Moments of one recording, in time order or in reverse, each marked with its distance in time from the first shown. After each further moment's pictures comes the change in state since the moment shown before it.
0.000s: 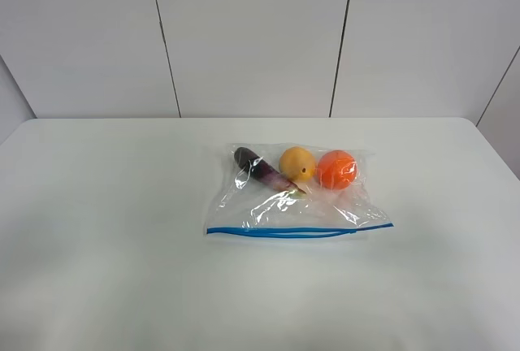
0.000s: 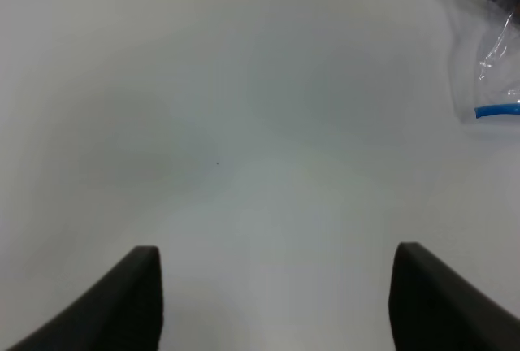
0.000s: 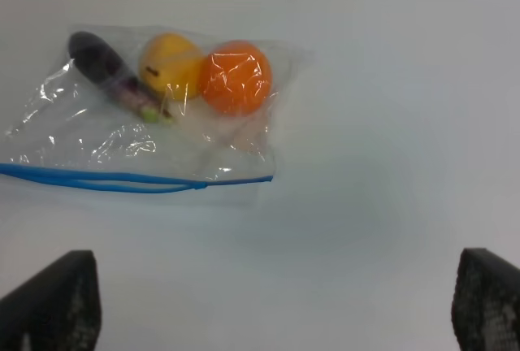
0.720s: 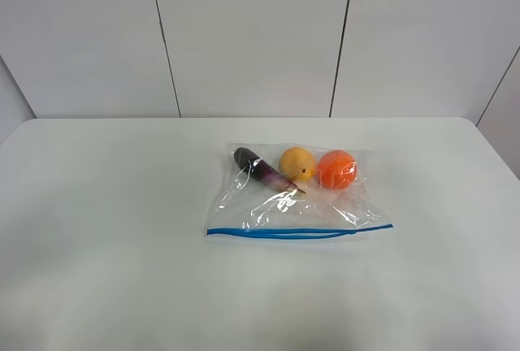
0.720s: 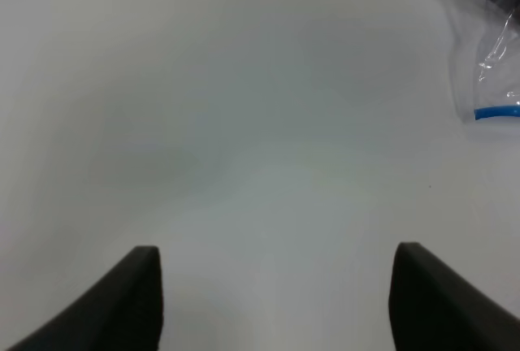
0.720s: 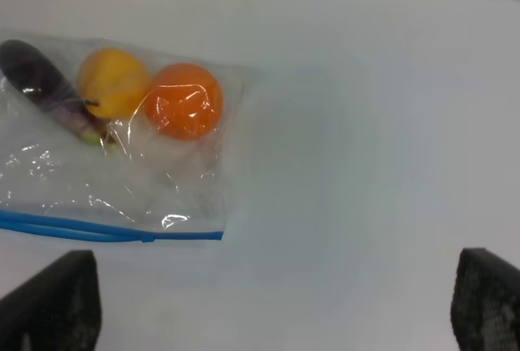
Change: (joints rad) left arm 0.000 0.000 0.000 0.000 0.000 0.000; right arm 0.000 0.587 -0.269 -0.087 -0.132 0.024
